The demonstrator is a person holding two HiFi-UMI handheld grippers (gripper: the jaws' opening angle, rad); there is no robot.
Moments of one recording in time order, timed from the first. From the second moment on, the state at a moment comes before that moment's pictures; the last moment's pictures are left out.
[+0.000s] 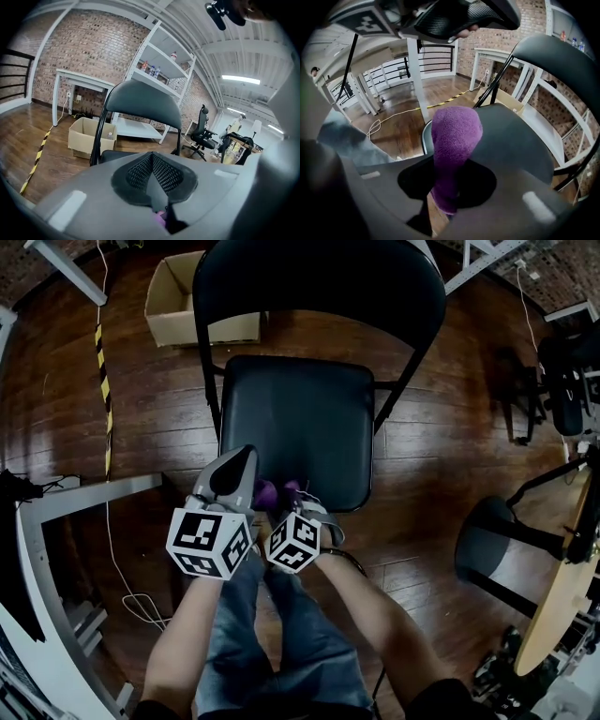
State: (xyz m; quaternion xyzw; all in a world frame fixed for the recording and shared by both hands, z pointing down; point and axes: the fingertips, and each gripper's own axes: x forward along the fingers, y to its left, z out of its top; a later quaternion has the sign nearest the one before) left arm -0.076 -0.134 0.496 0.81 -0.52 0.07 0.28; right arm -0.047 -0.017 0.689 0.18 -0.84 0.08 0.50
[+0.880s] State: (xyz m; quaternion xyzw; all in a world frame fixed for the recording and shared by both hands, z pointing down) left arm -0.036 -0.199 0.494 0.83 -0.48 0.08 0.28; right arm 0.068 -0.293 0.662 0.29 -0.80 -0.01 0.53
